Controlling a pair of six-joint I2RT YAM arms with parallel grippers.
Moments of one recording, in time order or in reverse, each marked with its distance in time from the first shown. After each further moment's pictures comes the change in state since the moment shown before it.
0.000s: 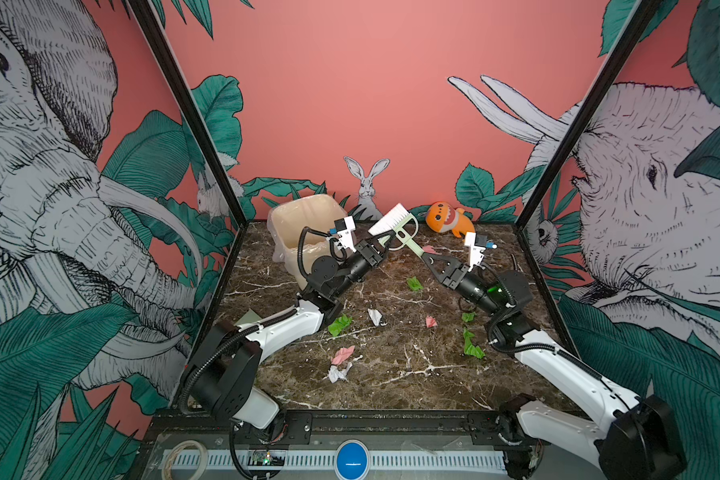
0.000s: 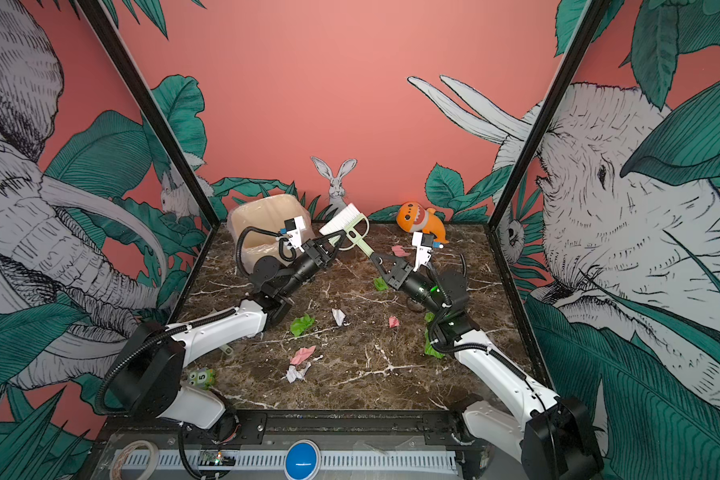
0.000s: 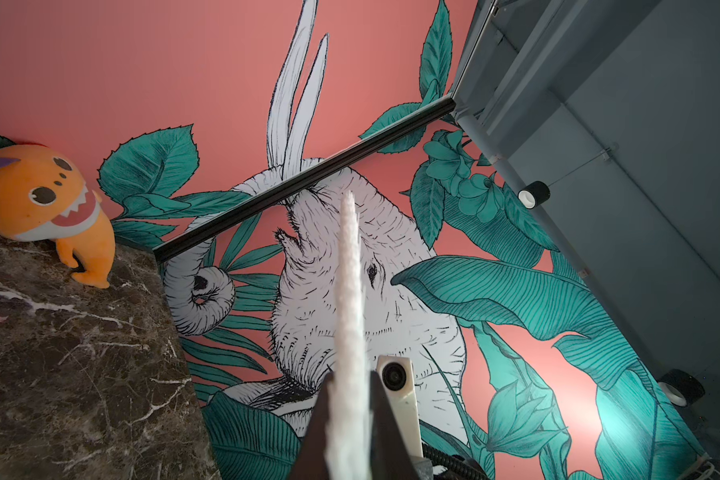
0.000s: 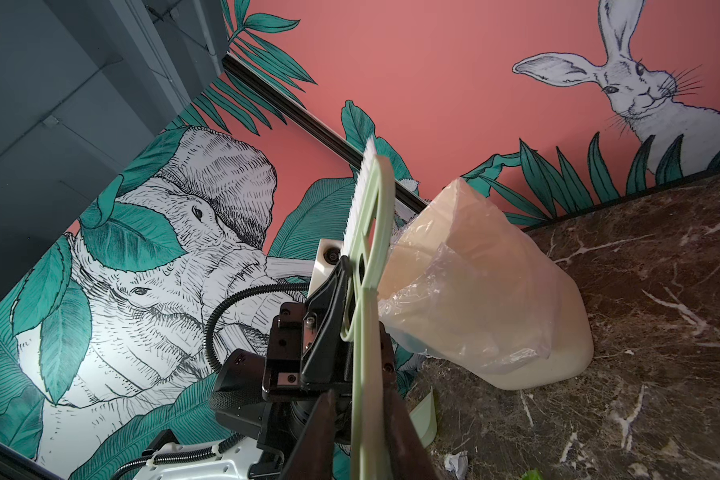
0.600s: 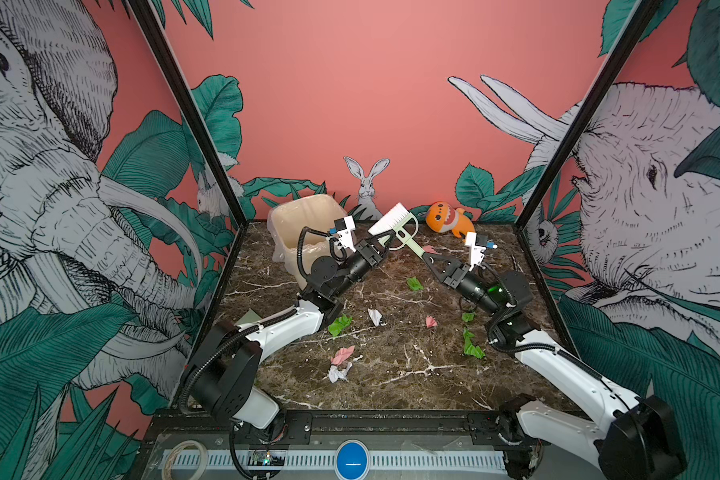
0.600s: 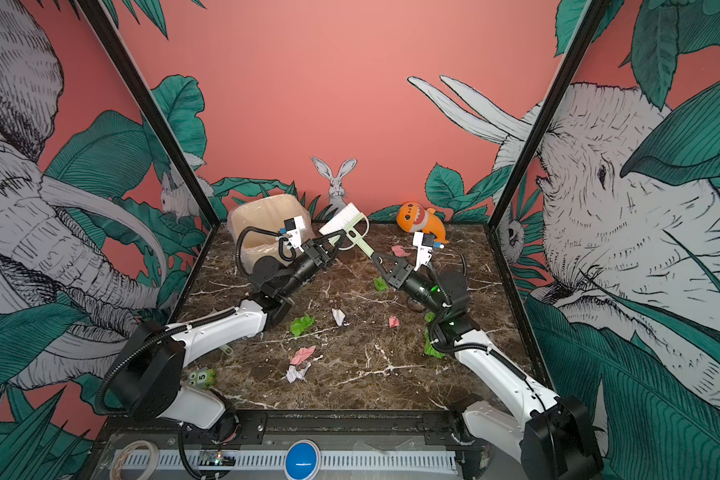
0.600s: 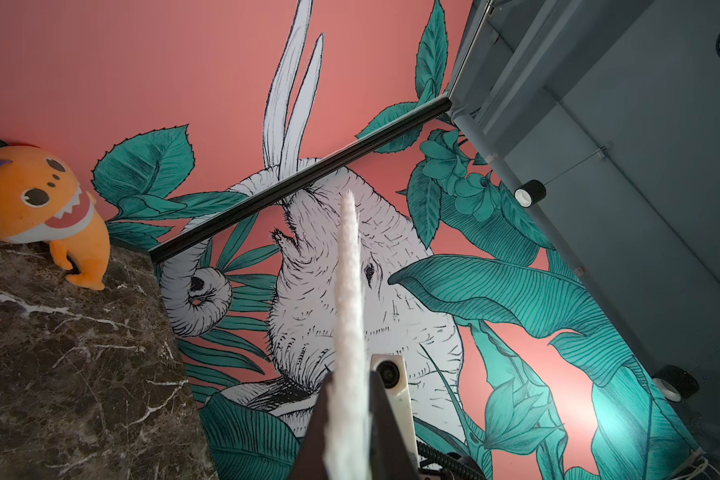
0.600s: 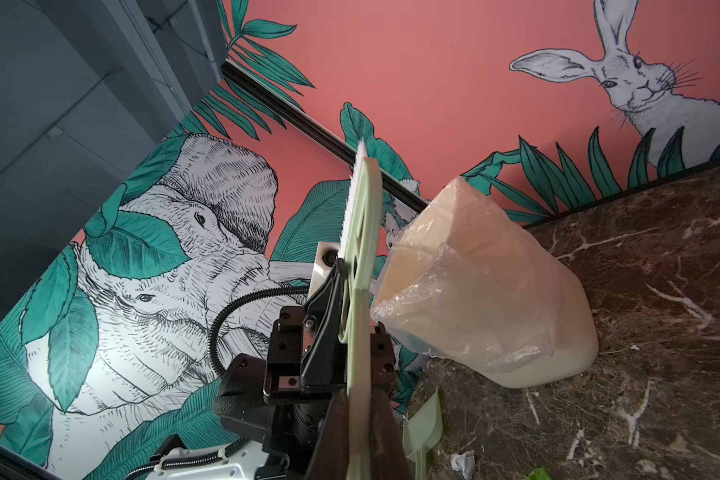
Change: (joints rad) left arm 0.000 0.000 0.000 0.010 0.008 0.000; right arm -0.006 0.000 0.000 0.003 -0.002 0.023
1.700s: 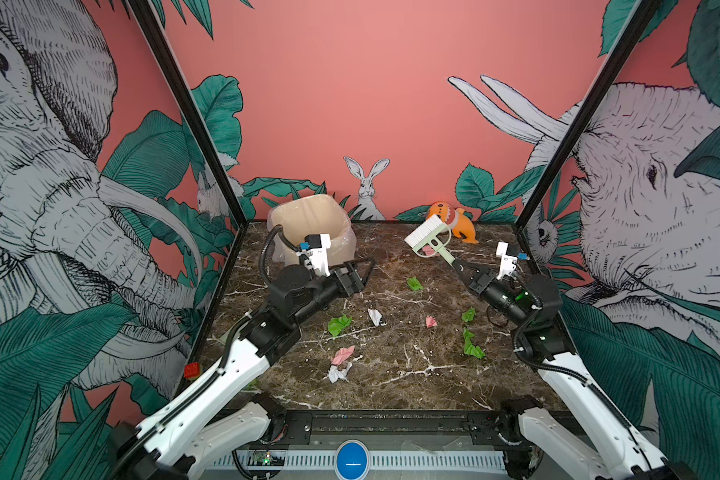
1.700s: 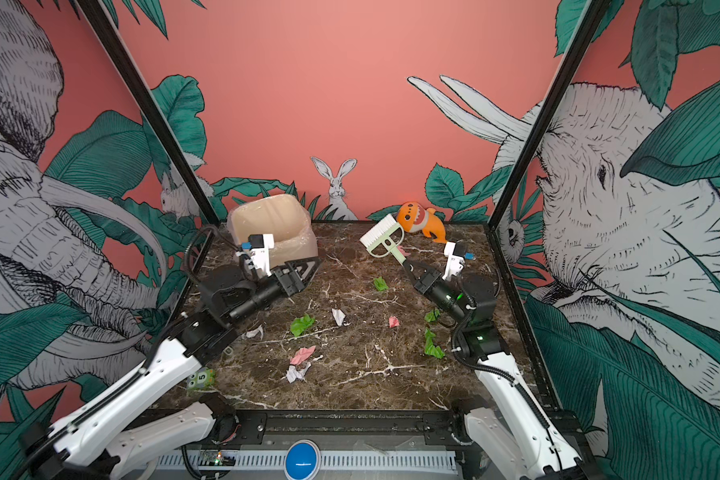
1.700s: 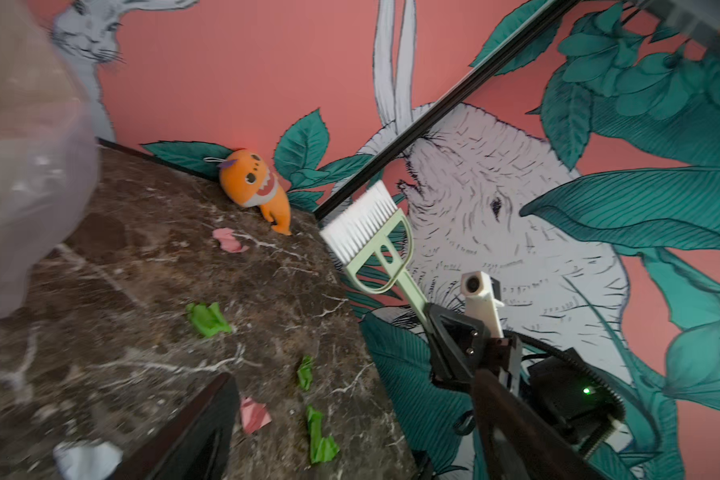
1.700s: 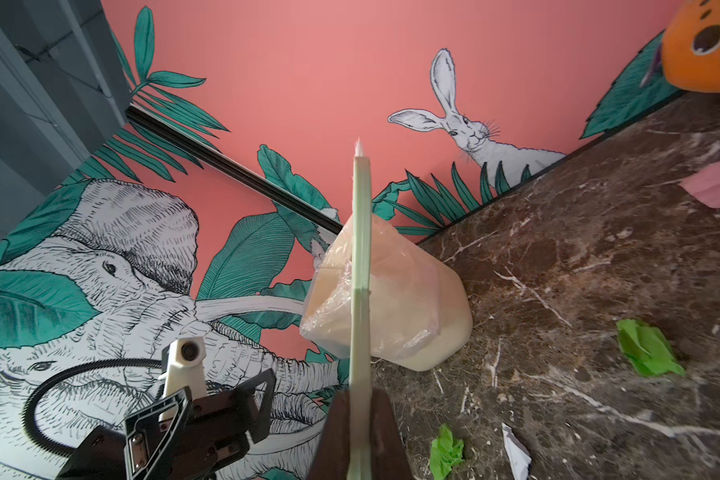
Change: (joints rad) left arm -0.014 -0.621 0.005 -1.139 -0.178 0.453; right arm -0.237 -0.252 -0.020 -0.473 -0.007 -0.104
